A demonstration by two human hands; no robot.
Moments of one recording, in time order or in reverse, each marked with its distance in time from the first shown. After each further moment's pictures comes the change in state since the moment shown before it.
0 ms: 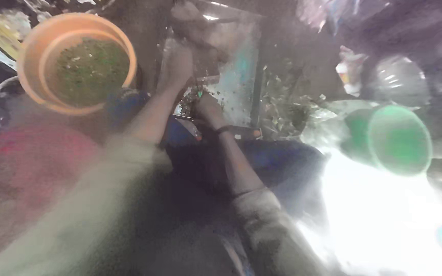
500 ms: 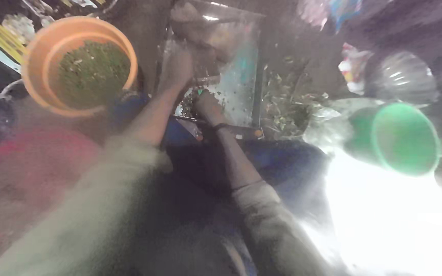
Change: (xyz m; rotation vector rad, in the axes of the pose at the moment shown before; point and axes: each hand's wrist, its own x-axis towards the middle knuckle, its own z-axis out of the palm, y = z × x) left_hand 0.009 -0.010 0.011 0.045 0.013 0.088; right_hand 0.013 -0.001 0.006 -0.041 0.032 -0.003
